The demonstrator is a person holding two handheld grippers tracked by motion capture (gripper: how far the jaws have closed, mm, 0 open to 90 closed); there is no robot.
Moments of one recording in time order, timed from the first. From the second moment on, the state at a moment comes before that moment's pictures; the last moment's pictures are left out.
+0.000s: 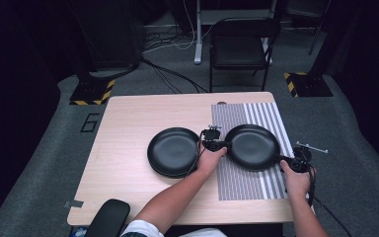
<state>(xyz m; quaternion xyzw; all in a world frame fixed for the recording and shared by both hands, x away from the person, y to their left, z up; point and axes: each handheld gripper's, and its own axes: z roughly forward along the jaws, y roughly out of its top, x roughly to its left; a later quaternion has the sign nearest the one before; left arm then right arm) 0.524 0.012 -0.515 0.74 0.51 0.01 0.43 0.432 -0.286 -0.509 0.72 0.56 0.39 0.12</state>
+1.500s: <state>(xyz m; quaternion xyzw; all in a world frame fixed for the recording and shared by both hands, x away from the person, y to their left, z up) 0.520 0.047 -0.487 0.75 0.49 0.06 0.45 0.422 -0.276 -0.485 0.67 0.61 0.38 0.18</state>
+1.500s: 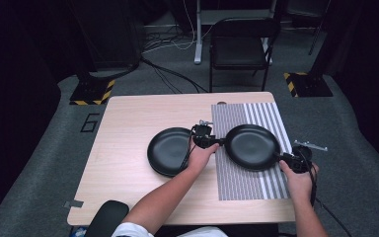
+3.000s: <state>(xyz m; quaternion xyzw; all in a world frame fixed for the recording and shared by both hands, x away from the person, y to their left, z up) 0.474 0.210 -0.453 0.75 0.47 0.13 0.45 0.391 -0.232 -0.452 0.57 0.69 0.42 0.15</state>
